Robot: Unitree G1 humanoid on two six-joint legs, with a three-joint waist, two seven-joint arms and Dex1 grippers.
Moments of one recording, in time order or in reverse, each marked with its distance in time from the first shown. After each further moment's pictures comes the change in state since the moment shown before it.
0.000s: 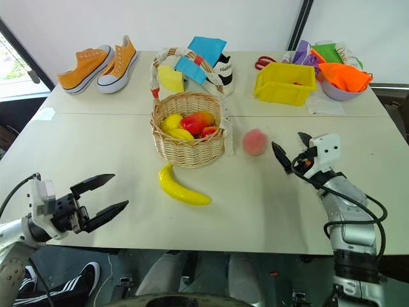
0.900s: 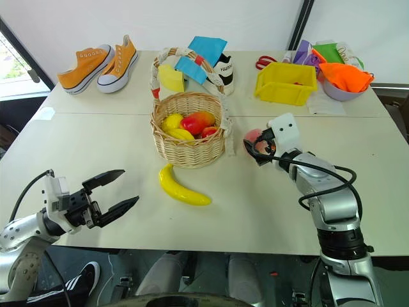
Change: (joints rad) left arm -0.057 -0.046 -0.074 0.017 0.045 -0.032 0.048; right arm -0.280 -0.044 0.233 -0.130 -0.102 0.574 -0.176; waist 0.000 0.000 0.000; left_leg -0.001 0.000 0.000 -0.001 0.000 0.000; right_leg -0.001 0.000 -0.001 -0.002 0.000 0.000
